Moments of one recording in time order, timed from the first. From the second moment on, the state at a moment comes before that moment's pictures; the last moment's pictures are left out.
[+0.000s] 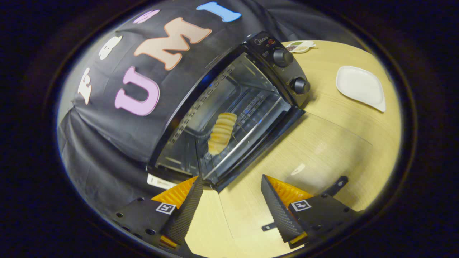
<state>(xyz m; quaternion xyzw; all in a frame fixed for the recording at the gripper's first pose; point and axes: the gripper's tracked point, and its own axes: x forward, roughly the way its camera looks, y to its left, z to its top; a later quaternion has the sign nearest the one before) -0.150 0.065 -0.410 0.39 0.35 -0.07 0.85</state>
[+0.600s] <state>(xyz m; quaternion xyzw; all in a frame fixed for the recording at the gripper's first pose) -0.247 0.031 -0.444 0.11 0.44 -0.02 0.89</state>
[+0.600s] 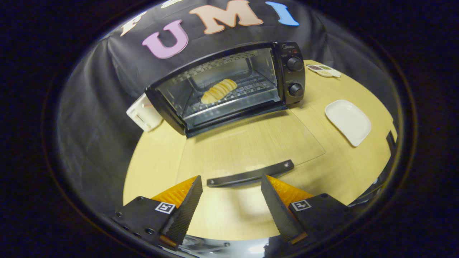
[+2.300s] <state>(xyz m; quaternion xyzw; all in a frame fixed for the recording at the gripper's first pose) -0.157 0.020 -0.367 0.03 0.35 -0.03 0.94</state>
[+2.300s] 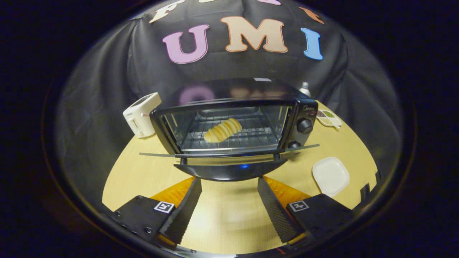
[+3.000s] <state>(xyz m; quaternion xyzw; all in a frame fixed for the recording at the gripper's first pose) -0.113 0.011 -0.304 0.05 0.28 -0.04 0.96</state>
